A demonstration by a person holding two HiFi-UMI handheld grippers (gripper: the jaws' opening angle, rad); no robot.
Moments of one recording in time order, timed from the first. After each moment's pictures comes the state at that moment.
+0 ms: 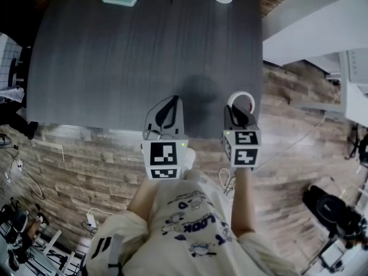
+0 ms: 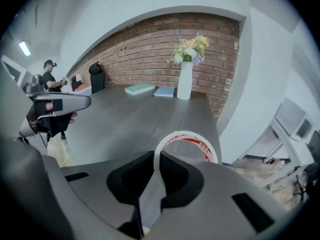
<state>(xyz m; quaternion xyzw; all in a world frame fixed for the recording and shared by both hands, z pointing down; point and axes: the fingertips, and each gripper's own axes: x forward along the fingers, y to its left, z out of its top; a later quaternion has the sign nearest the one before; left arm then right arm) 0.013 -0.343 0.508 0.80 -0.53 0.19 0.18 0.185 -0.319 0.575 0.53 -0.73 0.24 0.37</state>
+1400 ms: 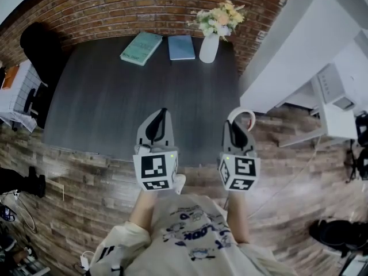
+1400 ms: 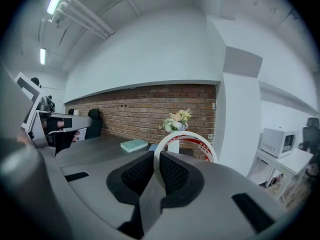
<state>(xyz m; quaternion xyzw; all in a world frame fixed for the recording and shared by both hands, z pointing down) -0.019 -0.328 0.335 0.80 -0.60 0.05 0.03 0.181 -0.310 0.377 0.63 -0.76 0.06 0.13</state>
